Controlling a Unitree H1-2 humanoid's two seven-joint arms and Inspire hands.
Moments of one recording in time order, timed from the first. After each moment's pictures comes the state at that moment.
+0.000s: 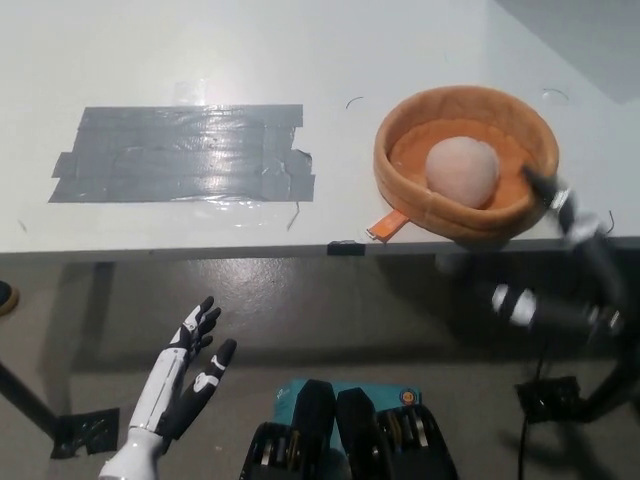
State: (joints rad) left_arm 0.00 0.16 -0.10 -0.05 0.17 -0.06 -0.04; right_arm -0.32 -0.32 0.03 -0.27 -0.06 0.01 0.16
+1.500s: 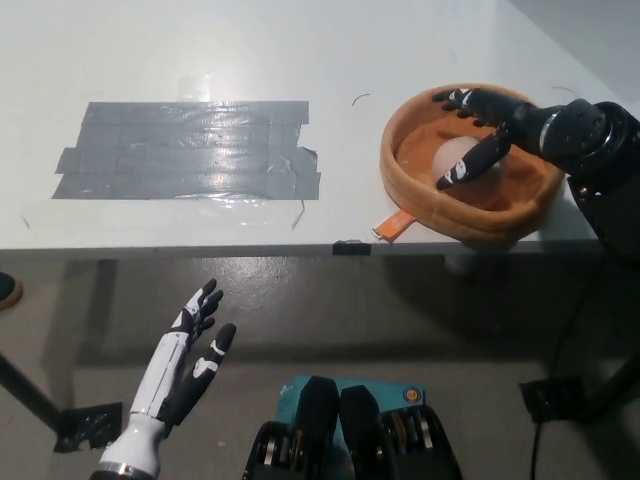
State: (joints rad) left_arm -0.04 0.16 -0.09 -0.07 0.18 -0.05 -0.04; right_arm -1.04 -0.36 0.43 0.67 -0.26 0.39 0.48
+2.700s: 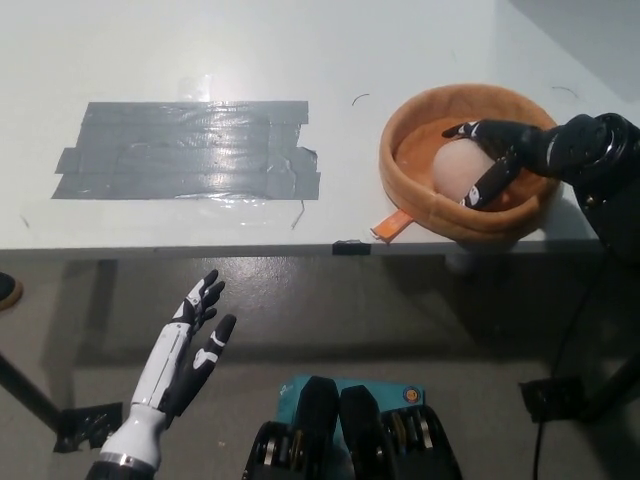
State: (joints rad) left_arm -0.06 0.16 -0.09 -0.07 0.18 -0.05 -0.04; right_arm -1.04 -0.36 0.43 0.75 -0.29 0.37 0.60
